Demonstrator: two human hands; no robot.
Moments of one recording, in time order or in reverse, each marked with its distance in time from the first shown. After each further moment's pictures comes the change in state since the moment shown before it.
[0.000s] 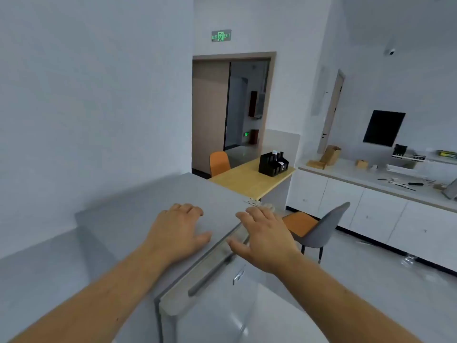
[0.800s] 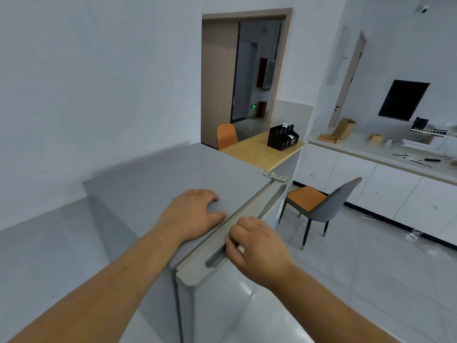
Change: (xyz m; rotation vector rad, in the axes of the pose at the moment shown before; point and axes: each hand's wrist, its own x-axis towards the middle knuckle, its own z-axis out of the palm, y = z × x) left_hand -0.006 -0.009 0.034 -0.278 -0.122 -0.004; right_hand -0.035 -0.054 0.063 0.283 0.239 -0.244
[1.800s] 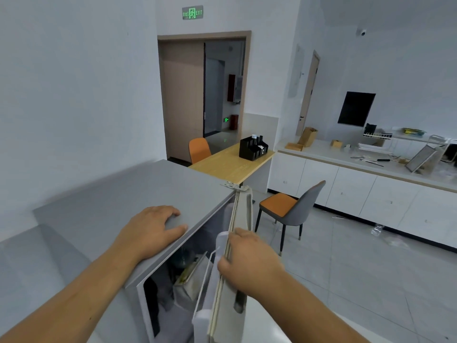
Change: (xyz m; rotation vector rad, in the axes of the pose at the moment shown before) left_hand 0.000 -0.003 0.005 -0.020 0.022 -0.011; right_hand -0.025 0.005 -0.071 -0.061 -0.331 0.560
